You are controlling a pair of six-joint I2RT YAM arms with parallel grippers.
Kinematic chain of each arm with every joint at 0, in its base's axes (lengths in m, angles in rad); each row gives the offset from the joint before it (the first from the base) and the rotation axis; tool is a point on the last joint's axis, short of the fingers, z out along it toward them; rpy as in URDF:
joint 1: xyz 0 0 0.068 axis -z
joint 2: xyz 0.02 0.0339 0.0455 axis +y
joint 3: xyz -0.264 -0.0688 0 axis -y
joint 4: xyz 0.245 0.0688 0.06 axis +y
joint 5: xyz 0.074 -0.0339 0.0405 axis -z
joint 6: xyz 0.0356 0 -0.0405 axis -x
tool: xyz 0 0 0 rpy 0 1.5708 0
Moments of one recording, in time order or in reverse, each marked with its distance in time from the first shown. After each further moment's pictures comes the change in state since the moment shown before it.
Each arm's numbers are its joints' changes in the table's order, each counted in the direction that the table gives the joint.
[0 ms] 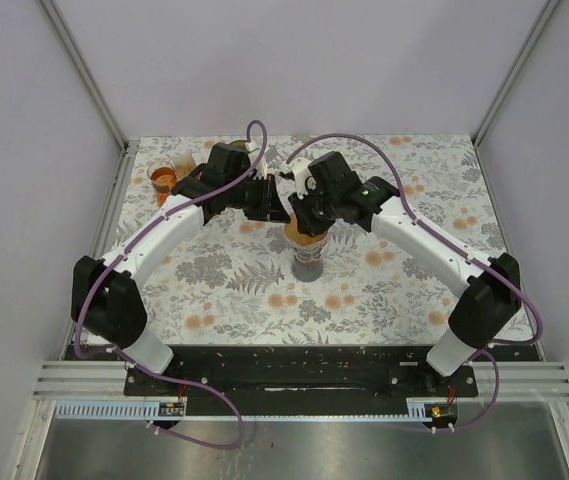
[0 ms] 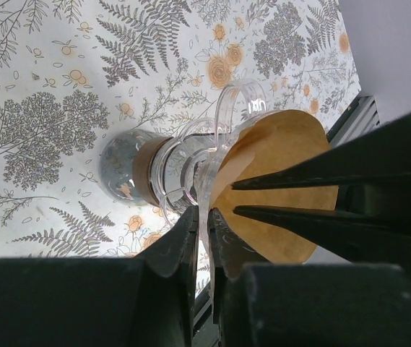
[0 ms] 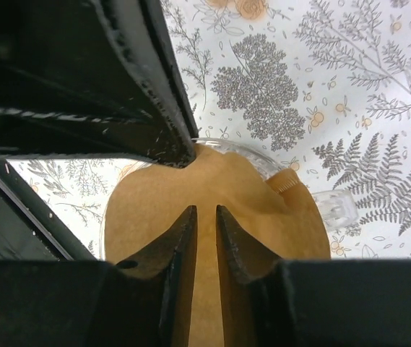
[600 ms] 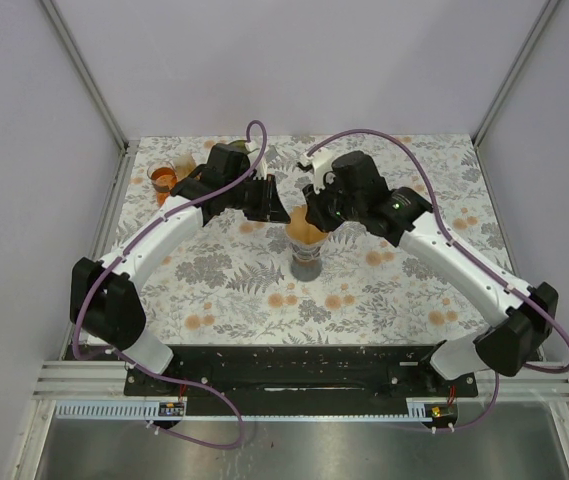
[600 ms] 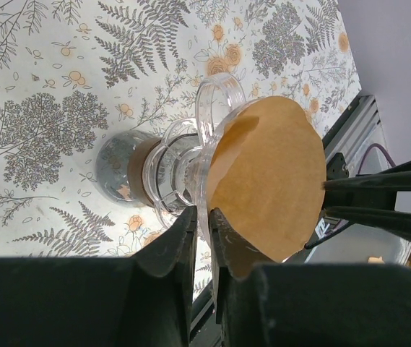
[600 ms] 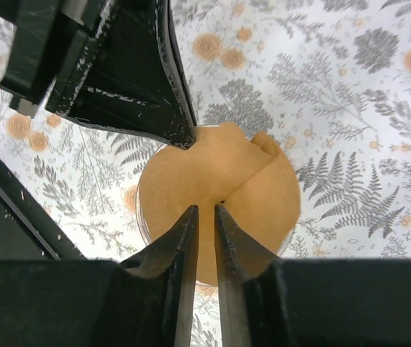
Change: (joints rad) left arm 0.001 -0.013 -0.007 -0.004 -0.005 -0.005; right arm 0.002 -0.186 -0.074 -0.079 0.033 -0.010
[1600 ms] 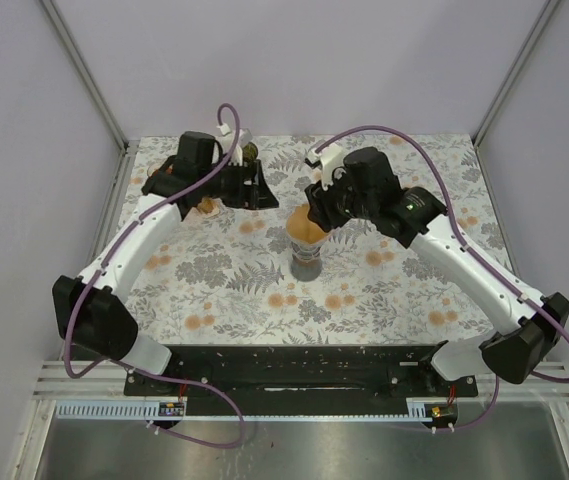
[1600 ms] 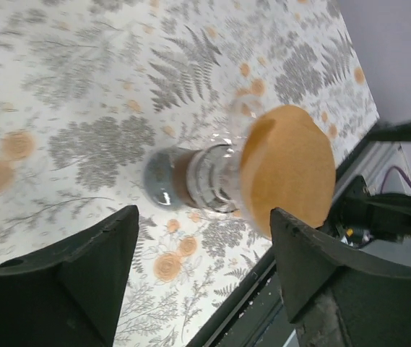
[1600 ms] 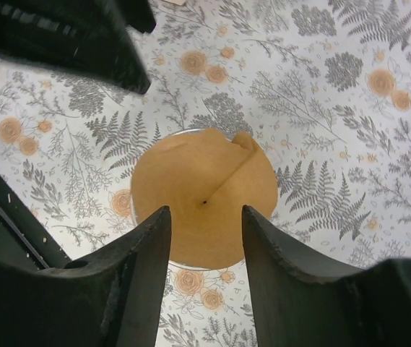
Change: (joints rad) left arm -0.077 -0.067 0.048 0.064 -0.014 -0.080; right arm 0.024 -0.074 -0.012 -0.004 0.030 0.027
